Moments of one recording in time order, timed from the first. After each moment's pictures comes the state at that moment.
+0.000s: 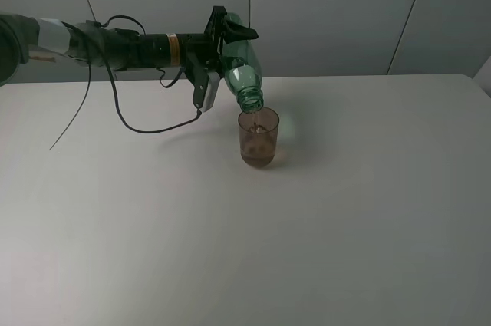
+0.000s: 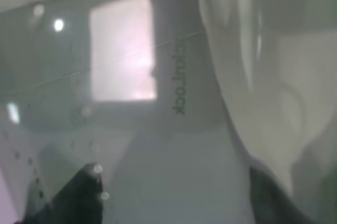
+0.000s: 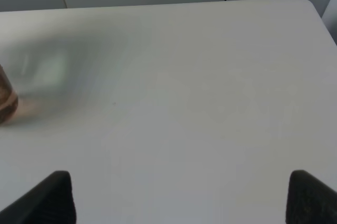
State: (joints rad) left arm -0.31 2.52 -1.86 1.29 -0.93 0.86; right arm -0.03 0.00 -0.50 0.02 1.10 0.01
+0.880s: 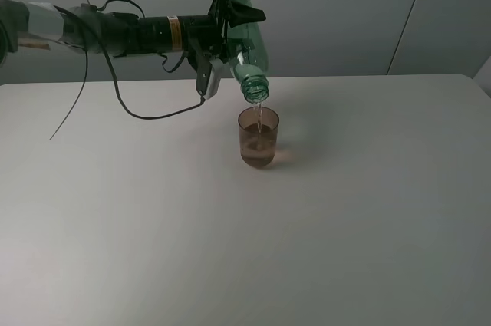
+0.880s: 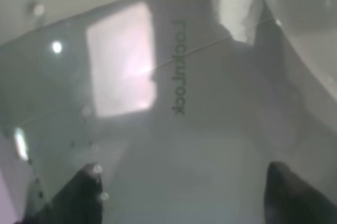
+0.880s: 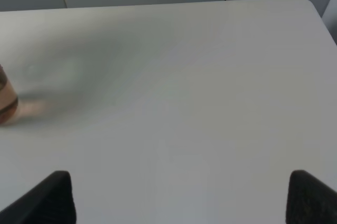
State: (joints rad) left arm -0.33 2.46 -1.86 1.28 -0.95 0.93; right arm -0.03 0.00 -0.50 0.02 1.10 0.01
